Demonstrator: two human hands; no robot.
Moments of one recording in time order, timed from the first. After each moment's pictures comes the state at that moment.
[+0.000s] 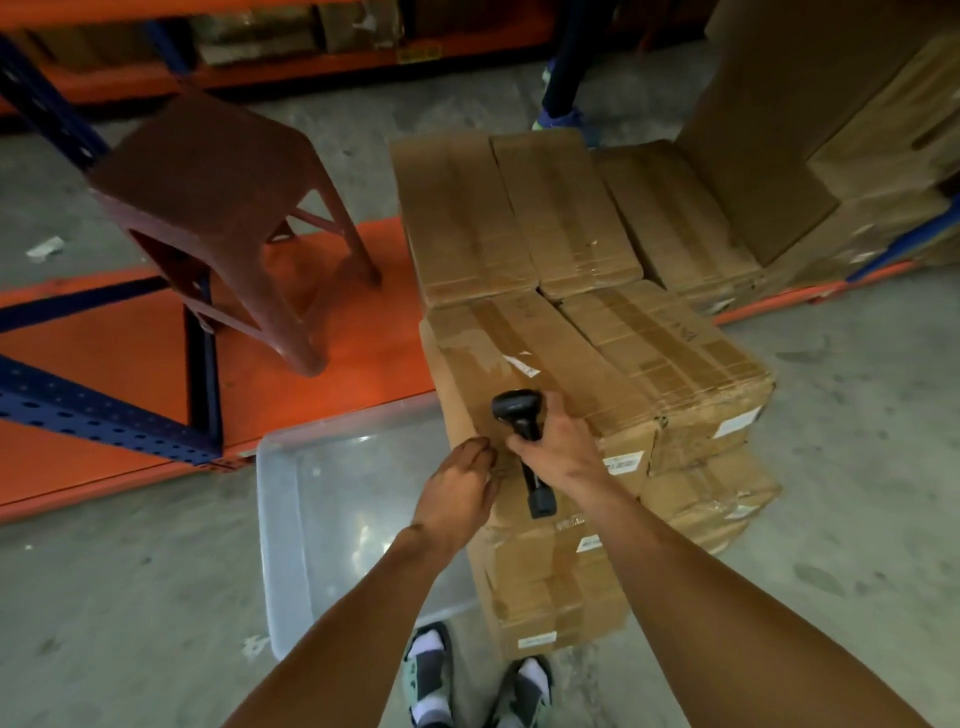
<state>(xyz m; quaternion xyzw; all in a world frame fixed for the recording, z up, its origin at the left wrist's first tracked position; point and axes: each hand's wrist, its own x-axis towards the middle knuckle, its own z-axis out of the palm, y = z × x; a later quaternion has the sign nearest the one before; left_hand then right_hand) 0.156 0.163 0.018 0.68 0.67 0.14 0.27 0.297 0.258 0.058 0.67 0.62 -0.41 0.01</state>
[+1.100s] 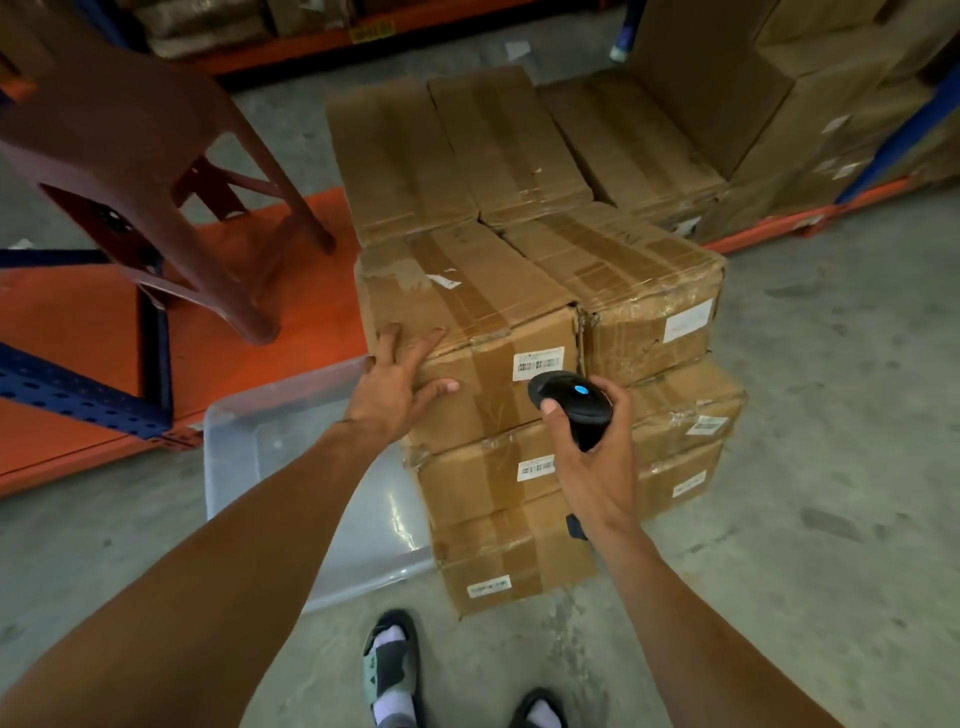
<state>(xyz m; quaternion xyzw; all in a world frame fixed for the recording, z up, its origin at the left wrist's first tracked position) 0.207 0.182 -0.035 0.61 0.74 0.10 0.26 0.456 0.133 -0.010 0.61 0.47 -0.47 -0.44</state>
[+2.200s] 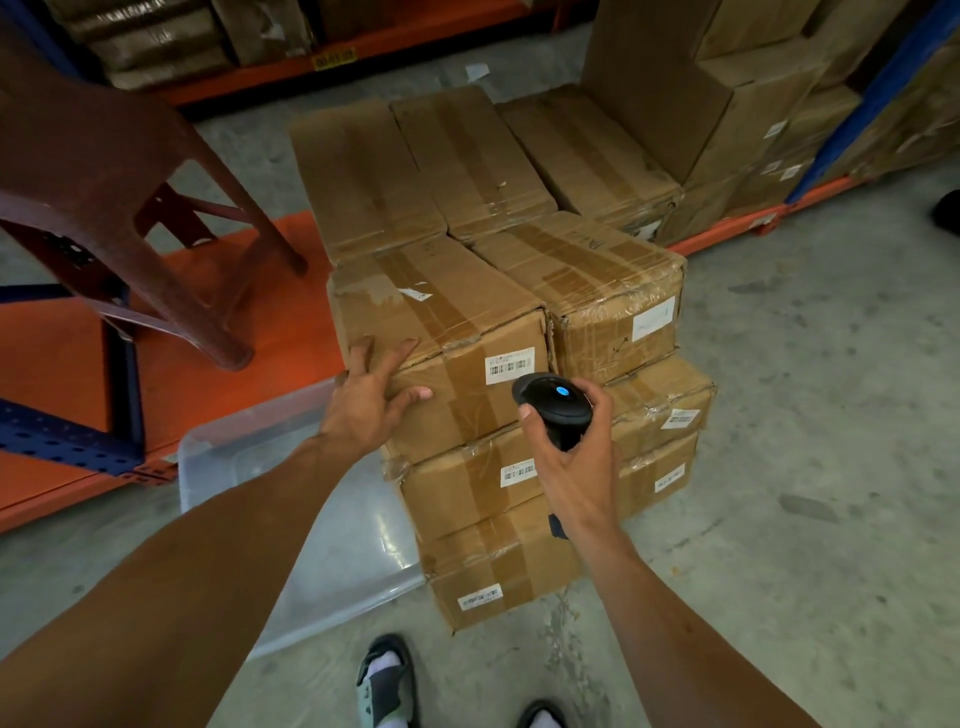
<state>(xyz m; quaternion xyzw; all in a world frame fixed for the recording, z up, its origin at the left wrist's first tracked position) 0.202 0.184 -0.035 0.62 0.72 0.14 0.28 0.461 0.131 -0.019 0.63 0.45 -0.45 -0.45</state>
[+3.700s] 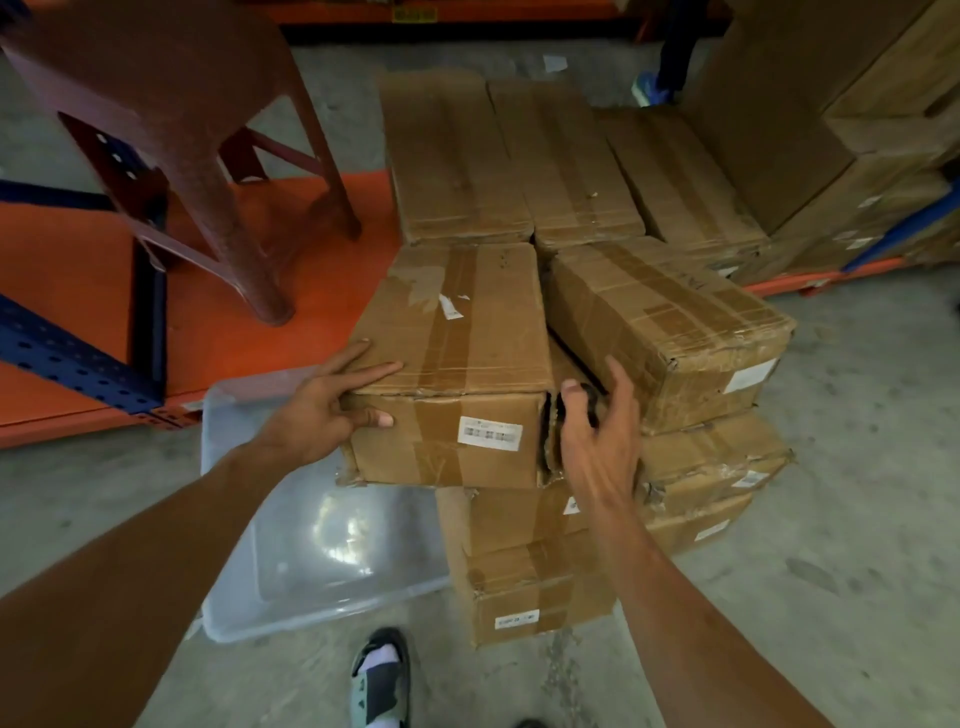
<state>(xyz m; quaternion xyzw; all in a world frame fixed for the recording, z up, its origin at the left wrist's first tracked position) 0.040 0.138 -0.042 0.57 0.65 0.27 0.43 0.348 0.179 -0.025 0.71 0.54 -0.33 -0.32</state>
